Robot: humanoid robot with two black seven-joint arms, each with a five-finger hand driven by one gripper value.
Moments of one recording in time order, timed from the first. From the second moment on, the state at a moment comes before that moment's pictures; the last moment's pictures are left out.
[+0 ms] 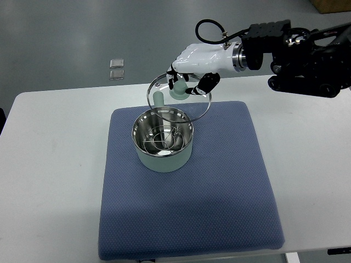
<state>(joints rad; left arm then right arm) 0.00 0.00 -0.05 -0.16 0.00 -0.02 0.04 1.73 -0.35 -0.61 1.11 -1.09 -0.17 0.37</state>
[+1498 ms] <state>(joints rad) 0.00 0.00 -0.05 -0.16 0.00 -0.02 0.04 1.26 -0.51 -0.54 1.10 -1.15 -0.31 0.38</state>
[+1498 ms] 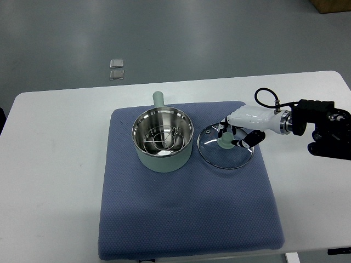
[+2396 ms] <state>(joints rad) 0.00 0.00 -0.05 -0.16 0.00 -0.02 0.04 1.09 -0.69 -0.03 1.06 -1.06 -0.08 0.39</state>
